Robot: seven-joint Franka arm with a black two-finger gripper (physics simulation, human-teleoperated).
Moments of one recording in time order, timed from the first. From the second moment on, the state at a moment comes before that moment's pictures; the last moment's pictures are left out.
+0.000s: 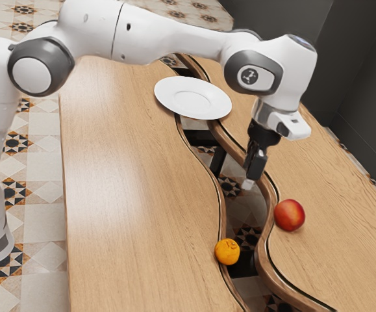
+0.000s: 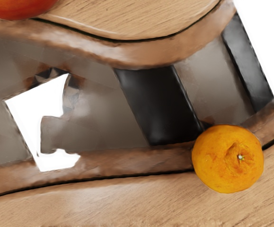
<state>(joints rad) -0.08 0.28 -0.23 -1.33 -0.05 1.58 0.13</state>
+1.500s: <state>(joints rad) -0.14 0.31 -0.34 -1.71 -0.05 1.96 0.28</state>
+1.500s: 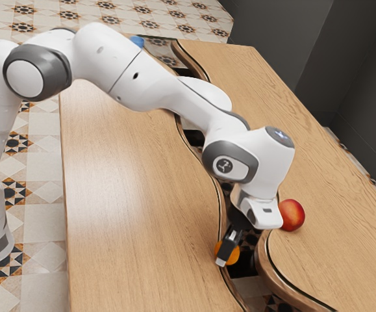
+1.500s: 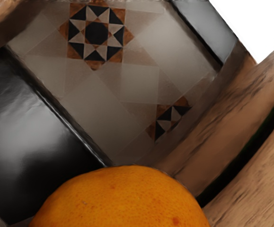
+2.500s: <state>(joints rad) 0.04 0.24 0.19 -1.47 0.01 1.80 0.16</state>
